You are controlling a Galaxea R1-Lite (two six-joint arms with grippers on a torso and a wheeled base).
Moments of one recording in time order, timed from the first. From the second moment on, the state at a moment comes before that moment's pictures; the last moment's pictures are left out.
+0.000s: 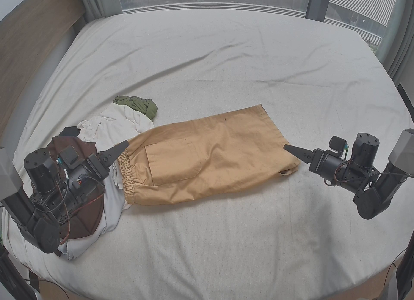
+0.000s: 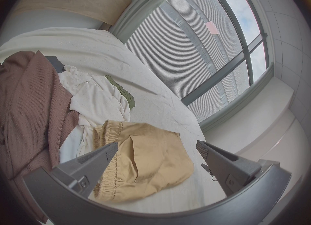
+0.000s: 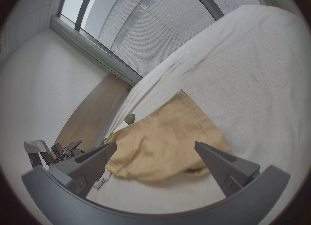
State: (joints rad) left arm -0.14 1.90 -0.34 -1.54 -0.32 -0.66; right arm 0.16 2.07 -0.63 -1.31 0.52 0.55
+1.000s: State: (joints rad) left arm -0.17 1.95 -0.30 -1.55 -0.32 -0.61; right arm 0.17 2.11 -0.62 -1.18 0.51 0.54
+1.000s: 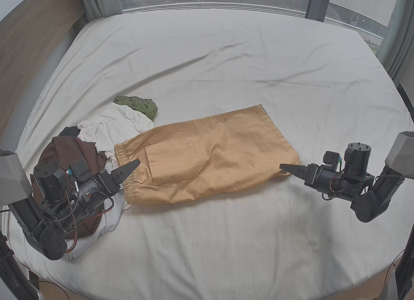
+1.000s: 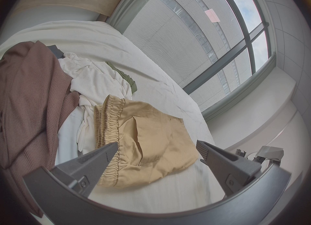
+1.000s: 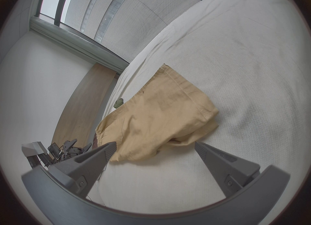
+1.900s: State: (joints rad) left arm -0.17 1.96 -0.30 -1.55 -0.32 -0.60; right arm 0.19 2.25 -0.72 -1.20 0.47 0.55
